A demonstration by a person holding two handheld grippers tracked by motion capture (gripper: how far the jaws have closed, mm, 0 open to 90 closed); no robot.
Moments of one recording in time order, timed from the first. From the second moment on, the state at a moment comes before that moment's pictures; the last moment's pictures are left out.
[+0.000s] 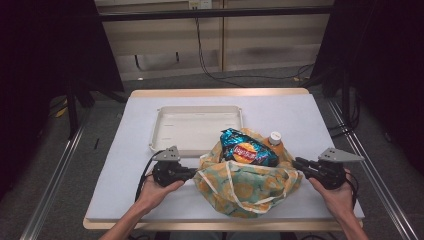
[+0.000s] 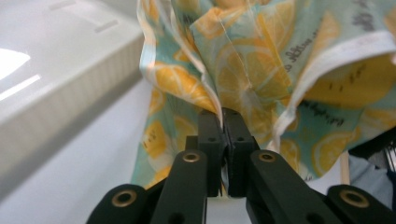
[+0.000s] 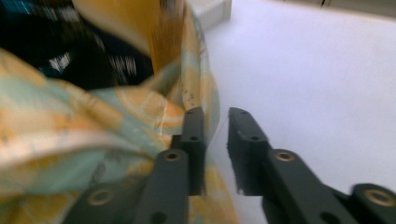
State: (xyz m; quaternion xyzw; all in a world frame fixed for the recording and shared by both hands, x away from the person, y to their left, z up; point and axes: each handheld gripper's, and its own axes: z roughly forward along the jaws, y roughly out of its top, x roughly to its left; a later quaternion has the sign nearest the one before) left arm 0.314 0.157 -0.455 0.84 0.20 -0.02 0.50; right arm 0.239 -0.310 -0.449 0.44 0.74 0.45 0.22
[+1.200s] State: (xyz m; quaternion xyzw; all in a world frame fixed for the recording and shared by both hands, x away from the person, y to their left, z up) left arm 0.288 0.135 -0.419 0.82 0.12 0.01 0.56; right arm 0.213 -0.251 -0.412 0.32 0.78 0.53 0.13
